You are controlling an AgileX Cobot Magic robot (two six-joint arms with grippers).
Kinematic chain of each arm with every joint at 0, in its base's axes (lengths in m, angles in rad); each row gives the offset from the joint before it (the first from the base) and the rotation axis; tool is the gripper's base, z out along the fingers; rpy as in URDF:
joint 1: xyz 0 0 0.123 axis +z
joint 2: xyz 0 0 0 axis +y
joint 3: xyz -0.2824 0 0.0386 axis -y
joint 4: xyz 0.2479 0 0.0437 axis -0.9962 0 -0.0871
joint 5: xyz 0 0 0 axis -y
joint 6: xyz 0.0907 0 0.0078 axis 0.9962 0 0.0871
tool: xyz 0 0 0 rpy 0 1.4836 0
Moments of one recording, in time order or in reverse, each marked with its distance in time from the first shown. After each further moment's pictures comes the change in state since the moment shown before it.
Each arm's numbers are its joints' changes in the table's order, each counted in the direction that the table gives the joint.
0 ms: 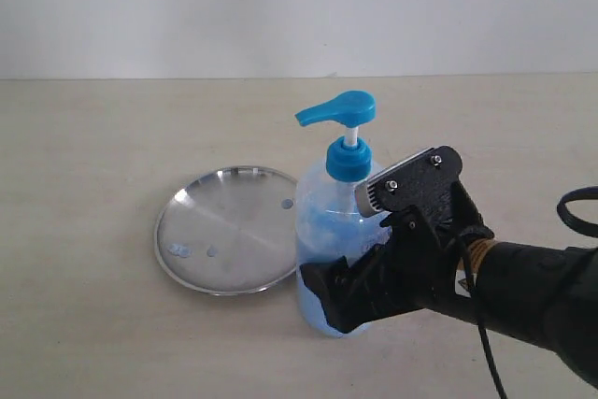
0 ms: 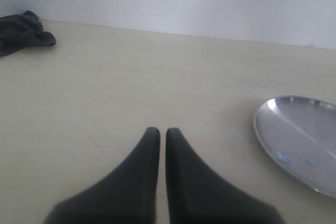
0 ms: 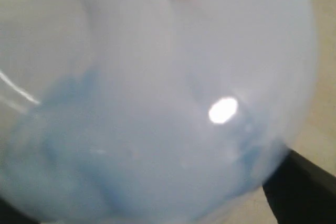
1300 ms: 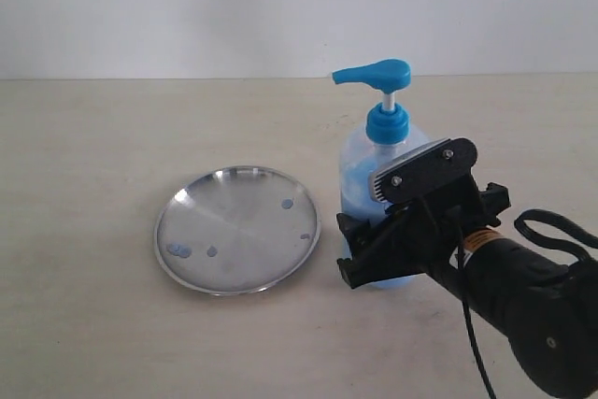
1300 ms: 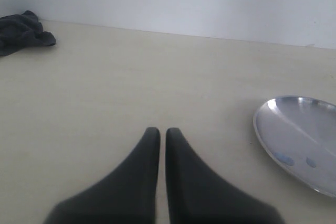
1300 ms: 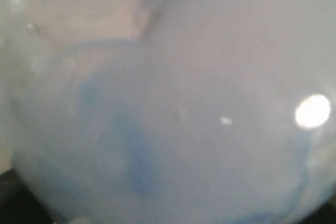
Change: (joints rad) left arm 0.000 0.000 0.000 0.000 0.000 0.000; right arm -0.002 0.181 0.005 -0.369 0.373 -0.387
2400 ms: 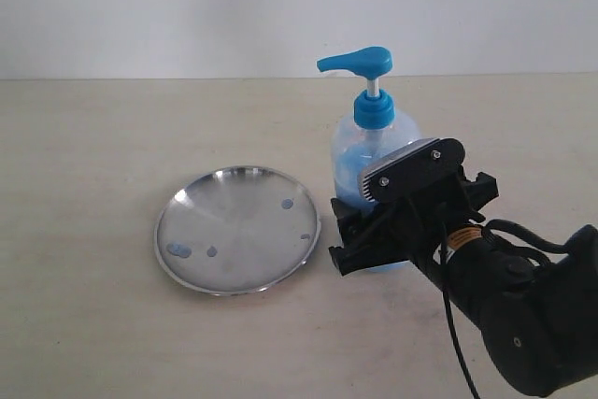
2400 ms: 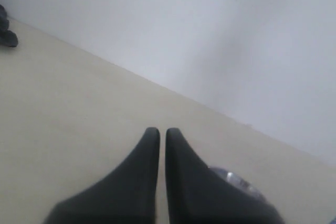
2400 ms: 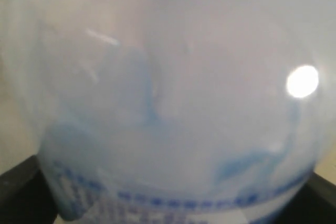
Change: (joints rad) left arm 0.000 0.000 0.000 0.385 0.147 -0.011; right arm 0.000 0.110 0.037 -0.001 0.169 -0.008
